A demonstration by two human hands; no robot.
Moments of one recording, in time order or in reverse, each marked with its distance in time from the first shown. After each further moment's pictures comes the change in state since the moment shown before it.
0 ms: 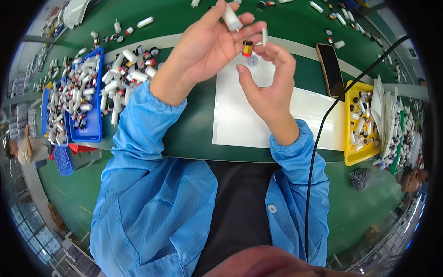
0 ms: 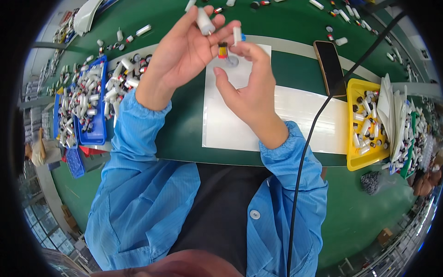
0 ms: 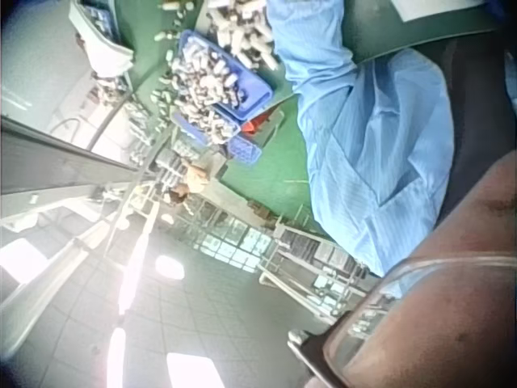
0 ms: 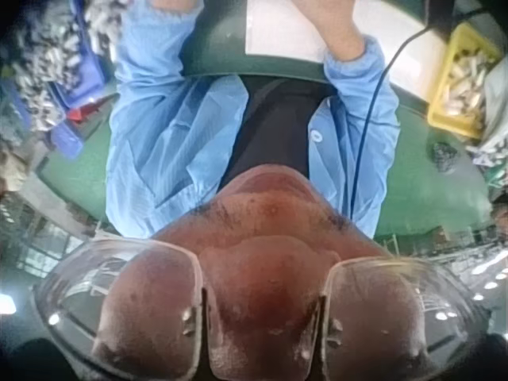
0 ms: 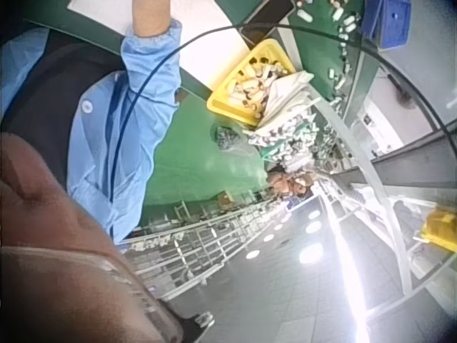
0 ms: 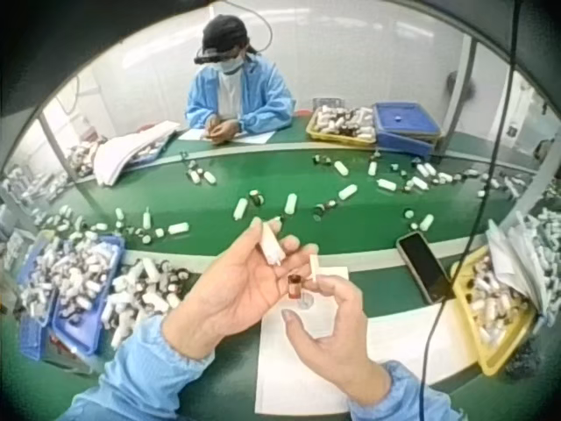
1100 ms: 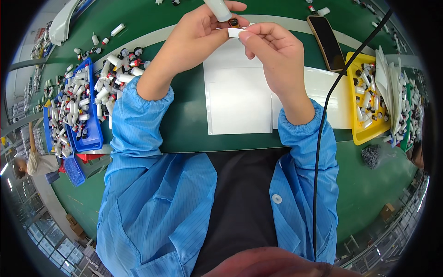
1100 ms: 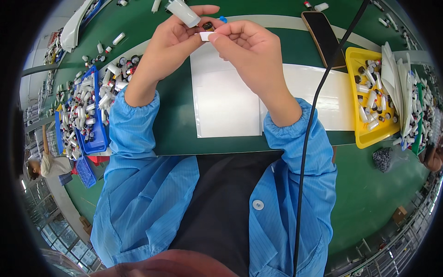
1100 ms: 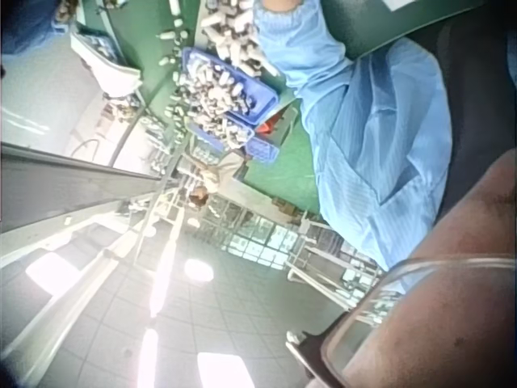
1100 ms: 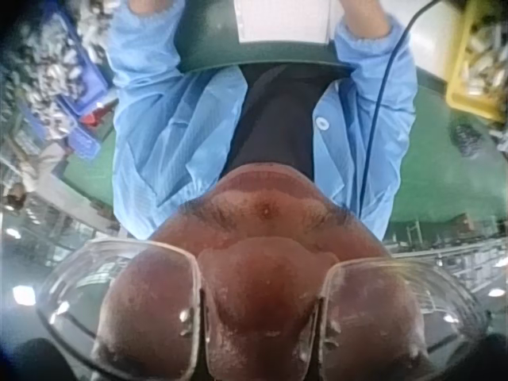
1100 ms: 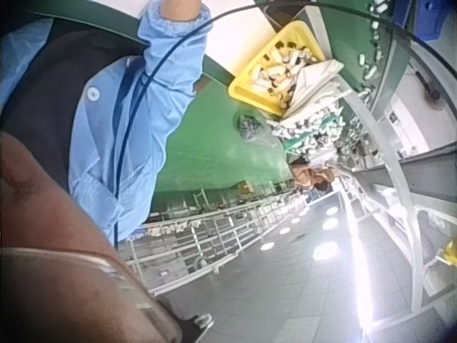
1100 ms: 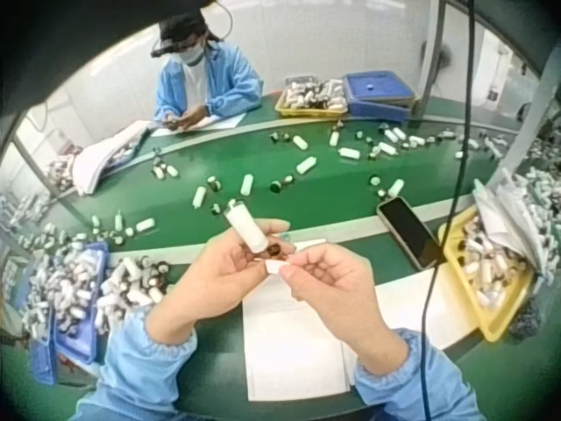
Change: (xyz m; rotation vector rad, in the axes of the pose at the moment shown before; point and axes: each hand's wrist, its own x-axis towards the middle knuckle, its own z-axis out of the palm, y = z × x) left_hand 0.000 -0.015 -0.013 1.051 -0.147 0.062; right_hand 0.011 0.008 -0.030 0.637 -0.108 0.585
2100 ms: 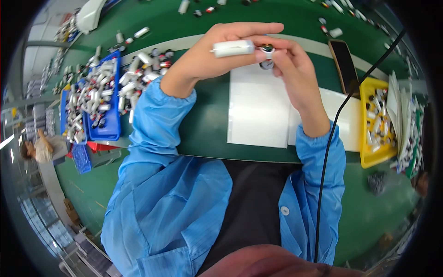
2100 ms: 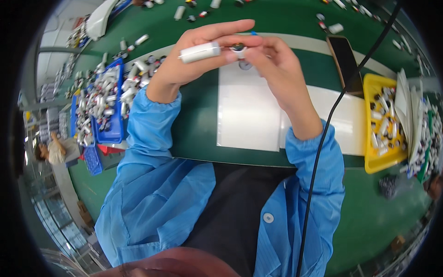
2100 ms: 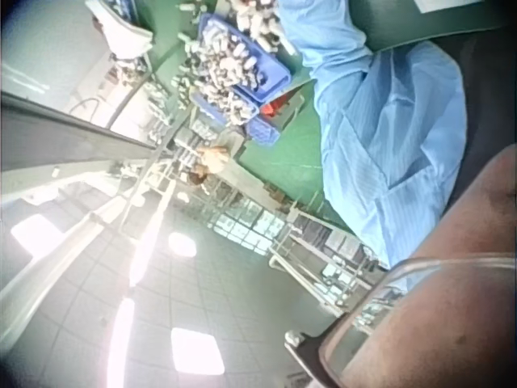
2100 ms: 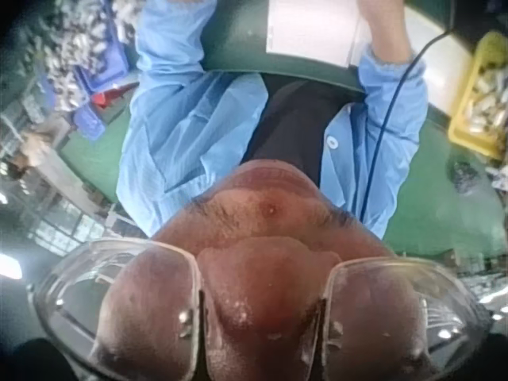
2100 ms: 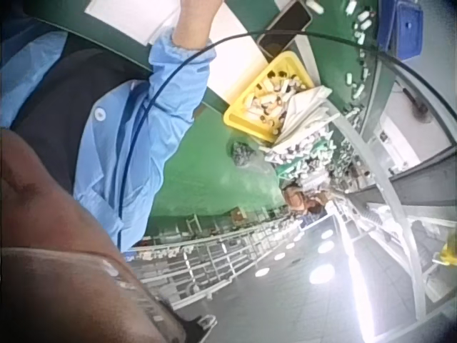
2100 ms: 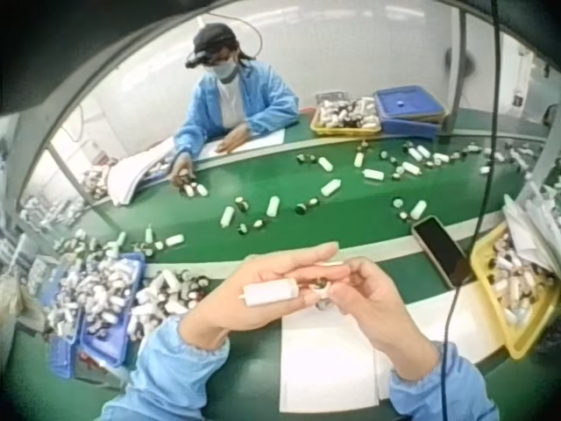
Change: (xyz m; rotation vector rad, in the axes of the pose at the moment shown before) left_hand -0.012 0.025 -0.012 0.191 -0.149 0.178; right_hand 0.007 0.003 -0.004 0.041 -0.039 0.180
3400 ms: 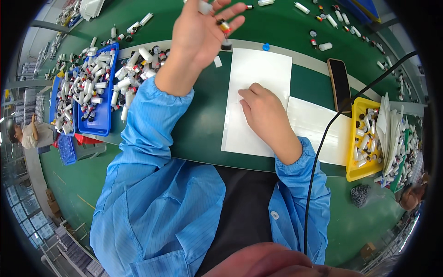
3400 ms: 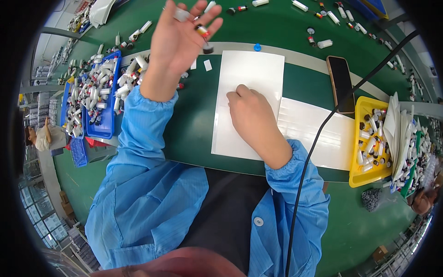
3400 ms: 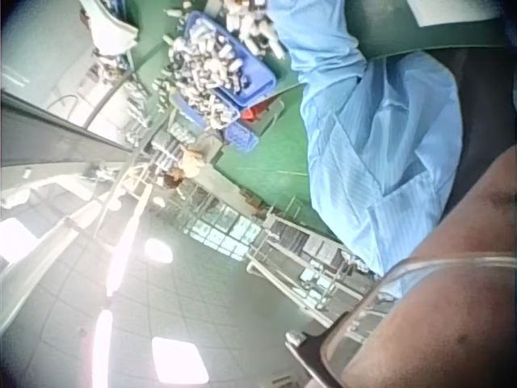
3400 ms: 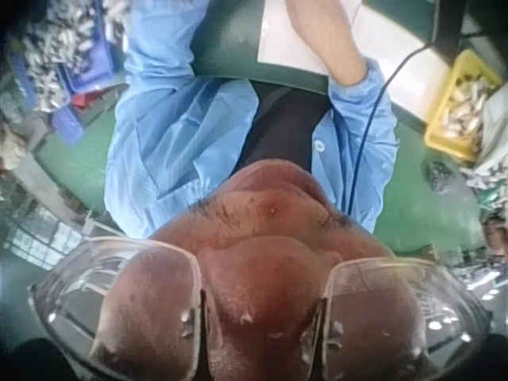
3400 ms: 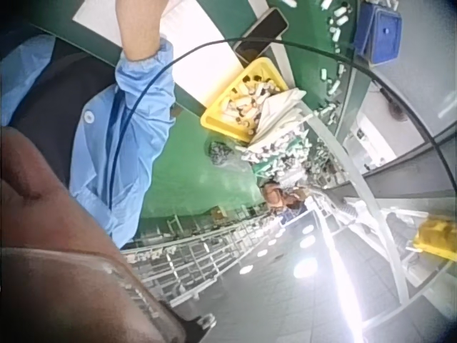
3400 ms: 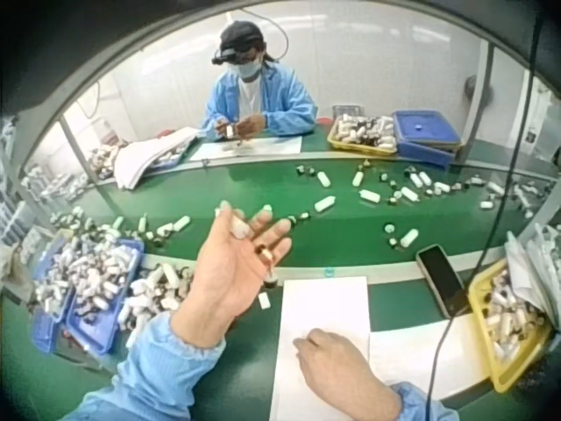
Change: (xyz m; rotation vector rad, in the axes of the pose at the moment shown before) left_hand 0.014 -0.005 -0.026 -0.936 0.817 -0.017; right_hand -0.035 0.028 0.030 -1.270 -0.356 -0.405
